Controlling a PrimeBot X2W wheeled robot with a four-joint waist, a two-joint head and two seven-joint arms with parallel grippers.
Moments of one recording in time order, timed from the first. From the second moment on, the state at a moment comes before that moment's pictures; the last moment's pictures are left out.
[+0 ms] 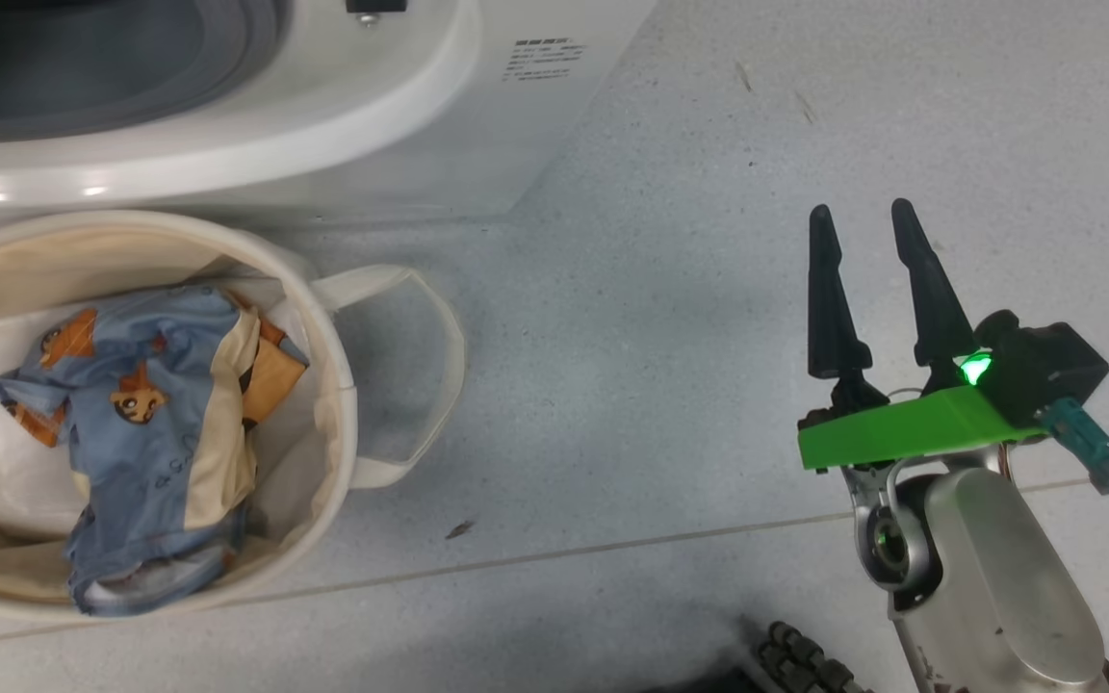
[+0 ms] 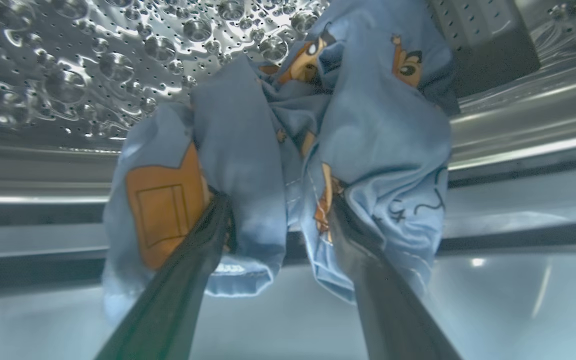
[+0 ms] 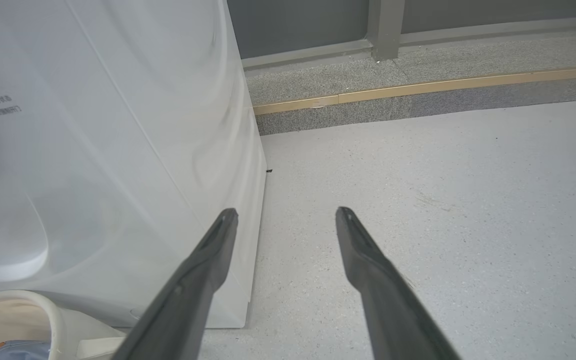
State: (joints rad) left arm -1.51 0.42 -0.61 1.29 -0.16 0.12 0.33; right arm -0.39 -0.06 0.19 0.13 0.30 0.13 -0.26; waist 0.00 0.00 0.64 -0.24
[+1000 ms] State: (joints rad) left arm -1.32 0.40 -0.50 1.30 -0.36 0.03 -0.07; right arm -0.39 -0.06 0.20 0.18 0.30 0.13 -0.26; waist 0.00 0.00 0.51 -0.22
